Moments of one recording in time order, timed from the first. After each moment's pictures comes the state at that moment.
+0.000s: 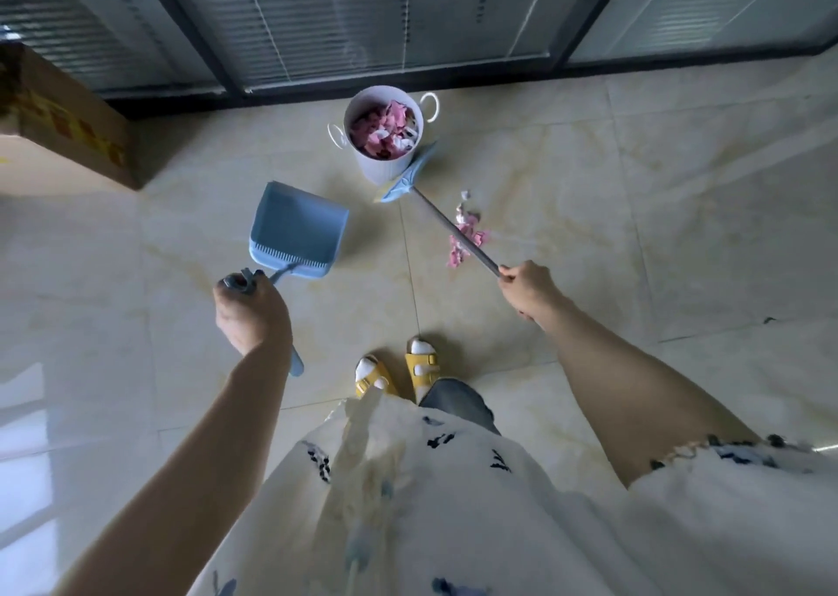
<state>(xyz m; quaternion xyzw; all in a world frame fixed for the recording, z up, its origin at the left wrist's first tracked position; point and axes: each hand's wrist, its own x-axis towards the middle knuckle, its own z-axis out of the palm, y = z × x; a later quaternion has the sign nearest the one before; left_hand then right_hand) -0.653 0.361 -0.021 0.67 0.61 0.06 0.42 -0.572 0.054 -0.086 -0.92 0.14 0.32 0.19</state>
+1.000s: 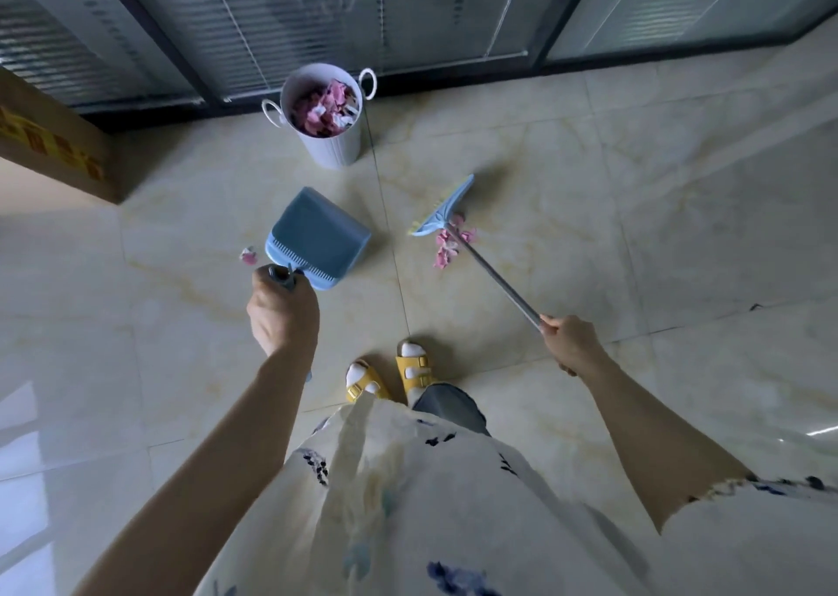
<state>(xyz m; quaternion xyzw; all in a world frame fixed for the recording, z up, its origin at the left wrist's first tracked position) -0.643 0.309 -0.006 0.79 0.49 -0.04 0.37 -0.639 -0.034 -0.087 -0.91 0.18 0.36 0.13</state>
